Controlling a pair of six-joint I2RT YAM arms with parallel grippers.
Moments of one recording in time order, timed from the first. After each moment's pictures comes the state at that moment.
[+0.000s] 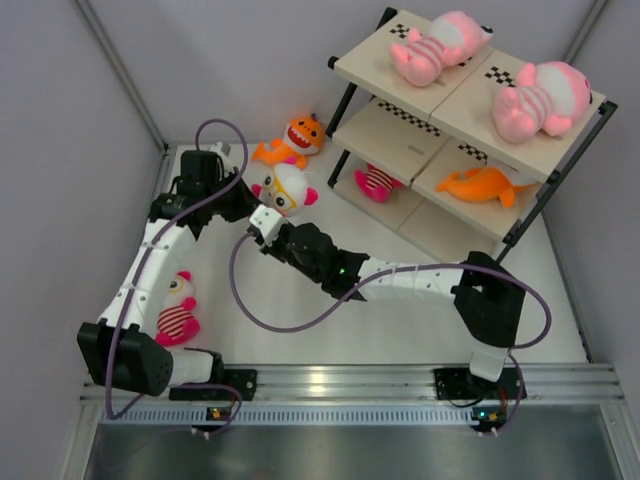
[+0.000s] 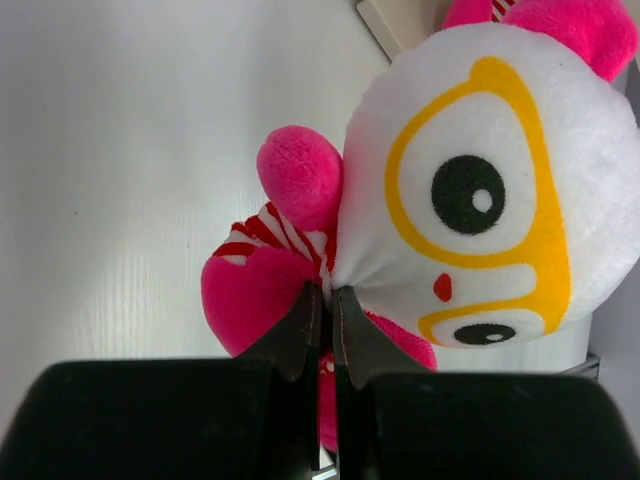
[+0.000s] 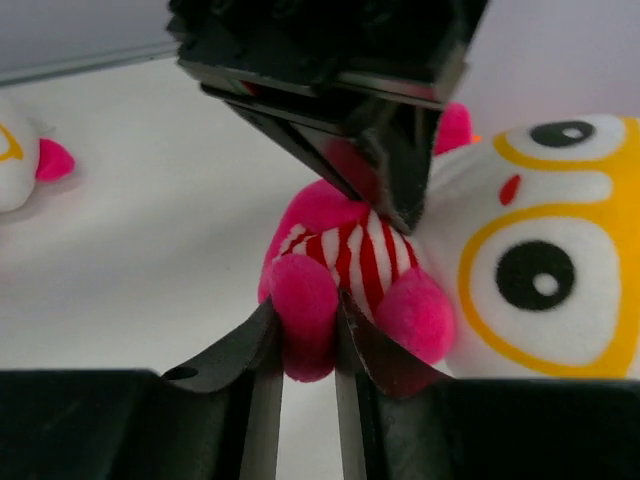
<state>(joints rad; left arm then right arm) -0.19 1.31 1.30 -0.68 0.26 -0.55 1.15 1.79 1.25 0.39 0.31 -0.32</state>
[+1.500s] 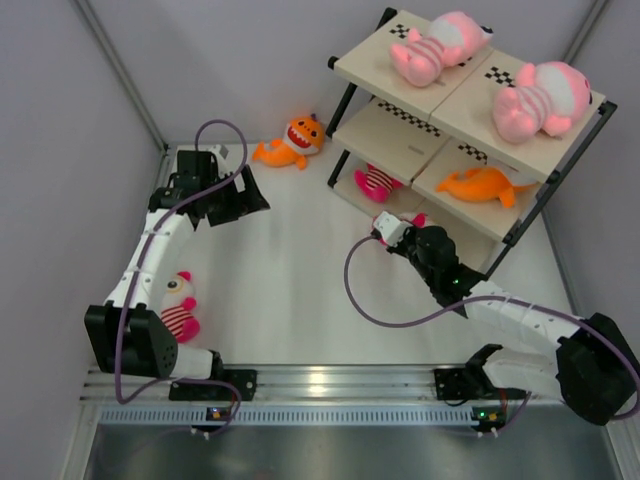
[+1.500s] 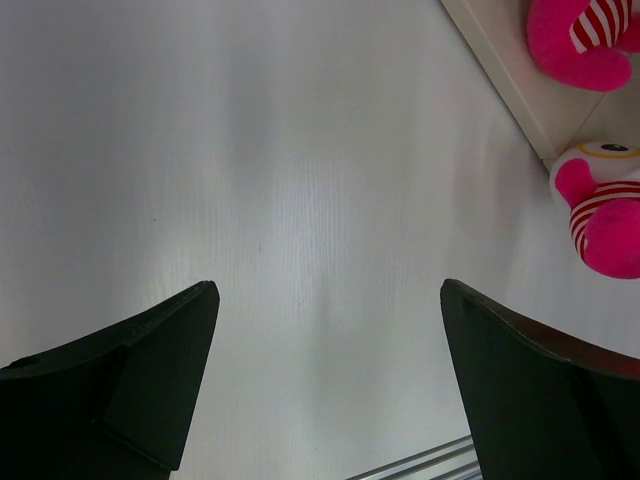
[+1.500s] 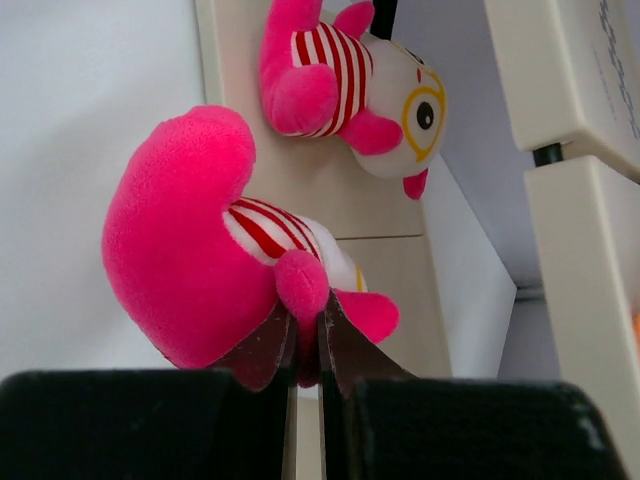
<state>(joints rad) -0.09 1.39 1.30 -0.71 0.28 -0.39 0.64 1.11 0.57 0.21 0.29 -0.68</state>
